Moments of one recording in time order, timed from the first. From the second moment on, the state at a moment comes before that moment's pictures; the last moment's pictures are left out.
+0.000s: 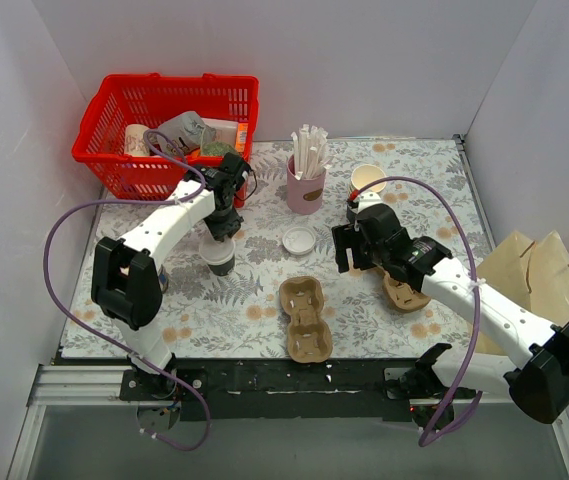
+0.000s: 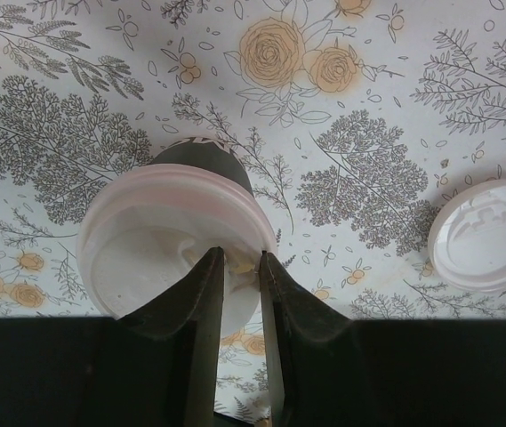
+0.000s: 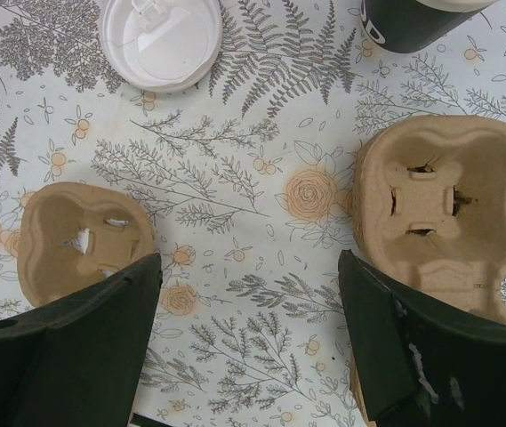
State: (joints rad) left arm -0.47 1.76 1.55 -1.12 -0.32 -0.98; right arm 0.69 1.14 0.93 -0.58 0.19 0.29
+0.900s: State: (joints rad) left arm -0.68 1.69 1.52 -1.05 -0.19 -0.81; right arm 0.69 1.12 0.93 -0.57 0.18 0.32
